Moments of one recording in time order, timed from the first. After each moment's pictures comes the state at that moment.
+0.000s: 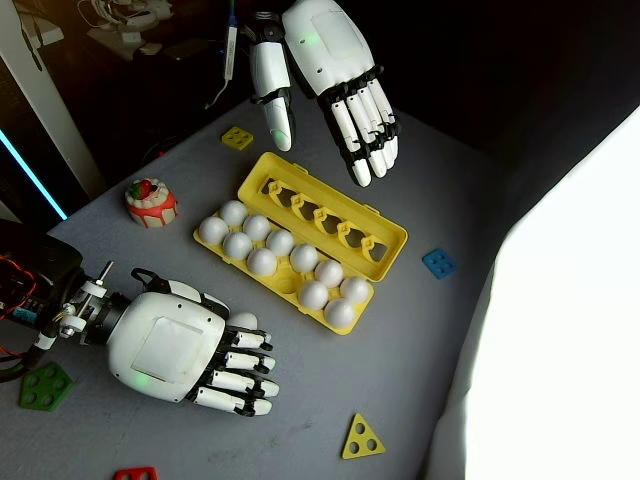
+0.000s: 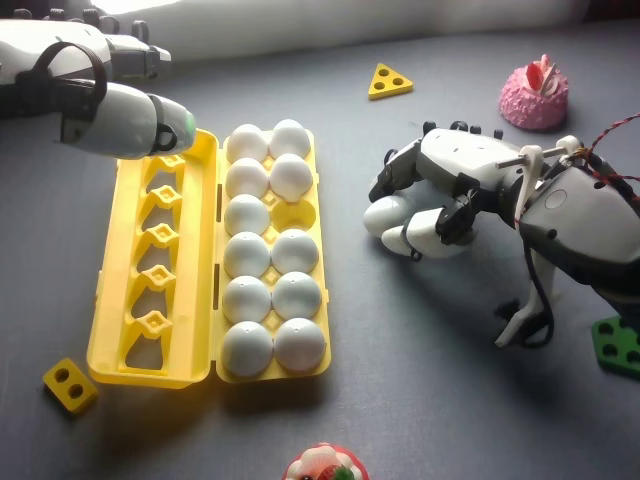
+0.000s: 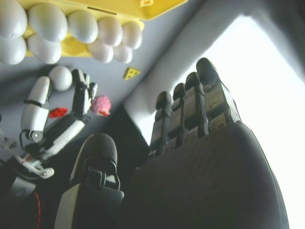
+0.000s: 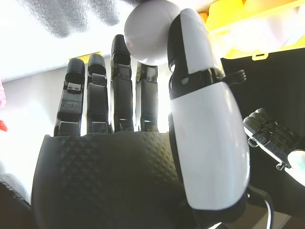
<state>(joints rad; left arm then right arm) 0.14 -0.72 0.73 -2.21 -0.66 3.00 -0.48 -1.38 1.18 1.21 0.61 -1.51</state>
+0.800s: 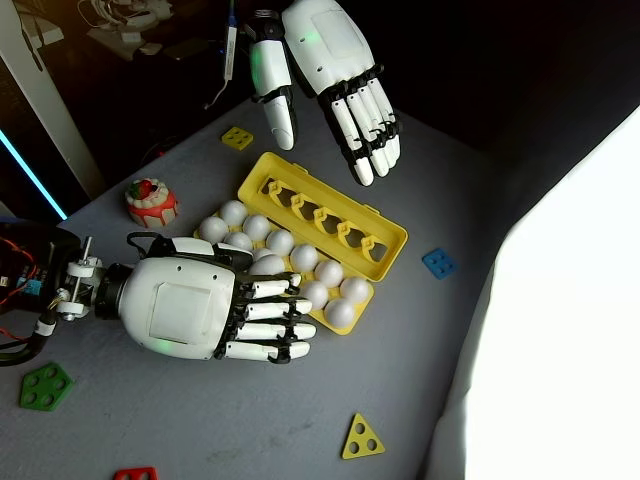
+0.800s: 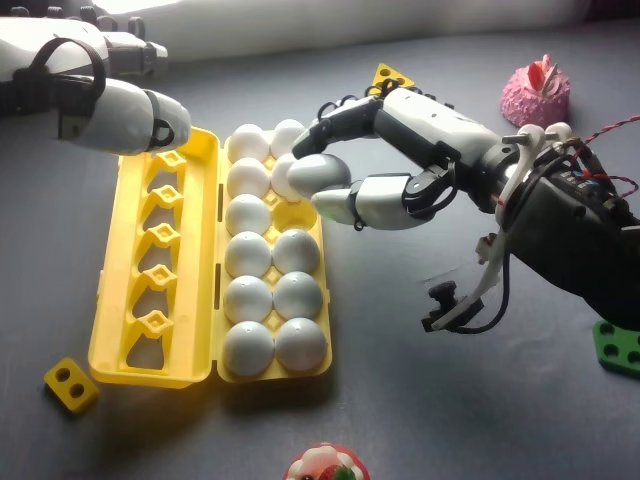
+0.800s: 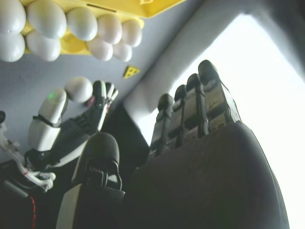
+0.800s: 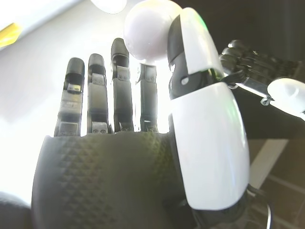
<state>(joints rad) 0.13 -0.72 0.73 -2.21 -0.67 3.00 -0.48 -1.39 1.20 0.66 0.65 -0.81</state>
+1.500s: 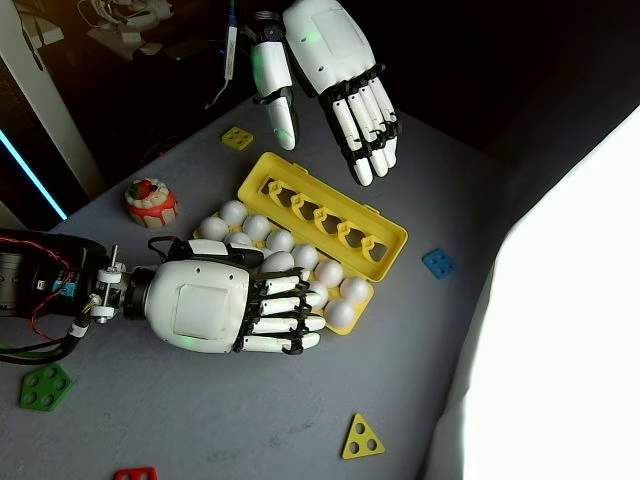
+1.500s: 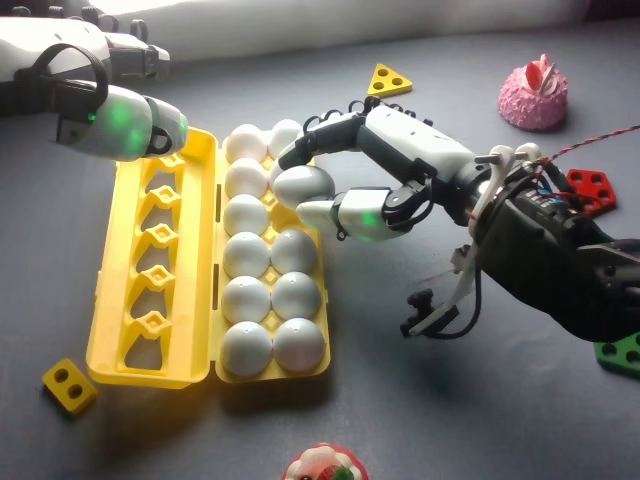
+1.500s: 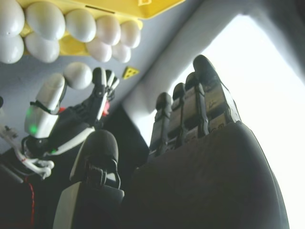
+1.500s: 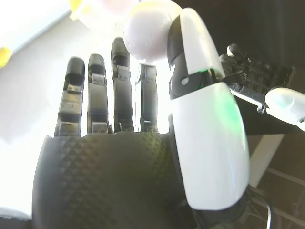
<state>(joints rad) 0.13 -0.72 0.73 -2.21 -0.67 3.00 -0.52 -1.50 1.32 0.63 0.68 -0.76</state>
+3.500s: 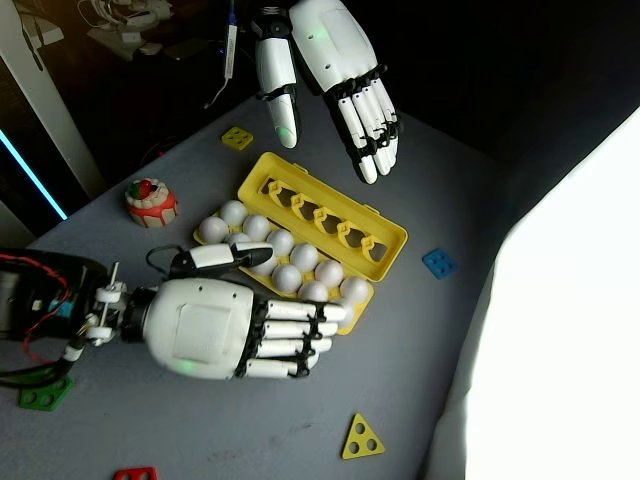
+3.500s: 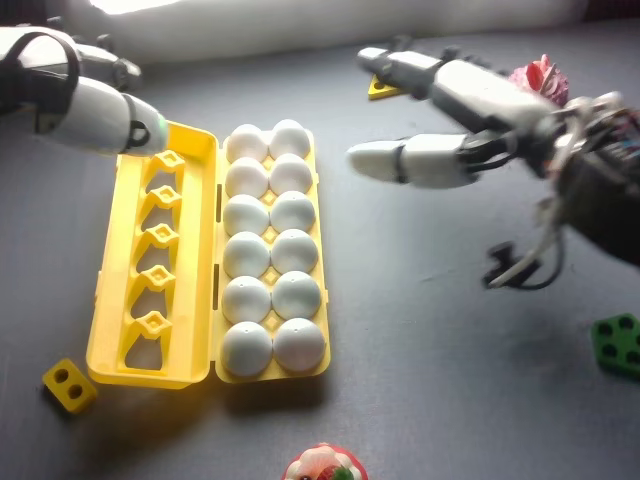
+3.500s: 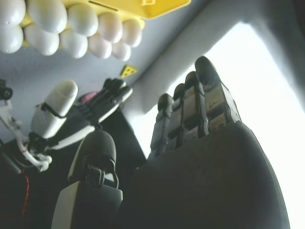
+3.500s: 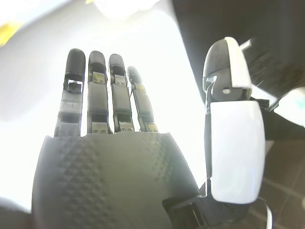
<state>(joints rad) 0.11 -0.72 0.78 -2.34 -0.77 2.91 -0.51 -1.32 1.30 0.55 0.63 -0.79</state>
